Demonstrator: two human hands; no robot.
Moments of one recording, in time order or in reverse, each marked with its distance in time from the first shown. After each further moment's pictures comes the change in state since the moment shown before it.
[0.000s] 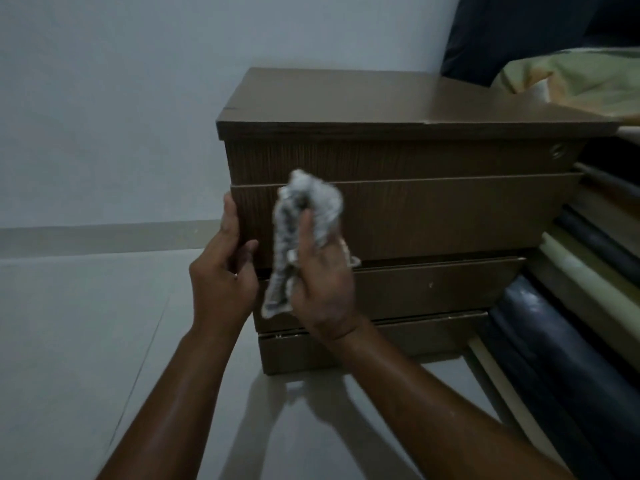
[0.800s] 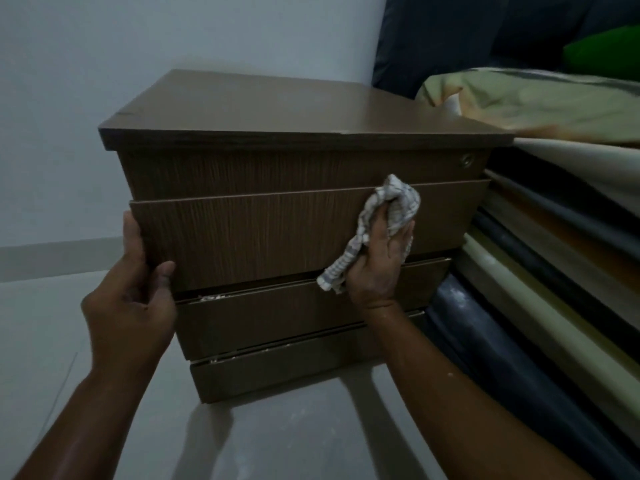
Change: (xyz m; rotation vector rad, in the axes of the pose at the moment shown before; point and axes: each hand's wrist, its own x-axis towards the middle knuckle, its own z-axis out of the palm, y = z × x) left_hand -0.010 -0.021 0.006 0.008 -0.034 0.007; right_hand -0.014 0.147 -0.080 -0.327 0.250 0.262
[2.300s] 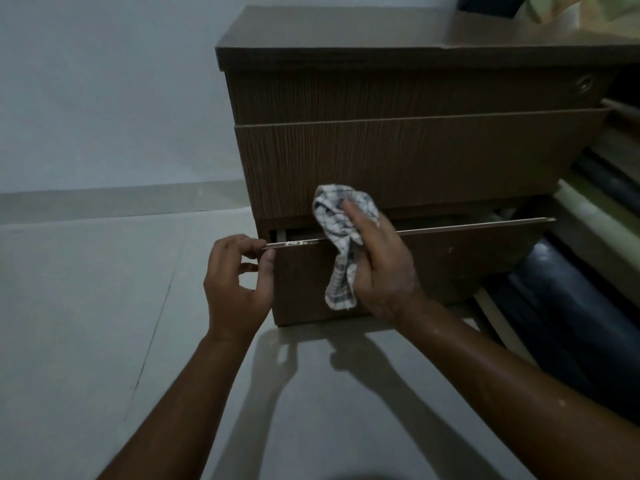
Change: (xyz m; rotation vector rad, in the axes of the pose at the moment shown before) left_hand -0.069 0.003 -0.014 0.064 0.016 -0.014; right_hand -0.055 -0.128 -0.050 0.404 -0.665 0.062
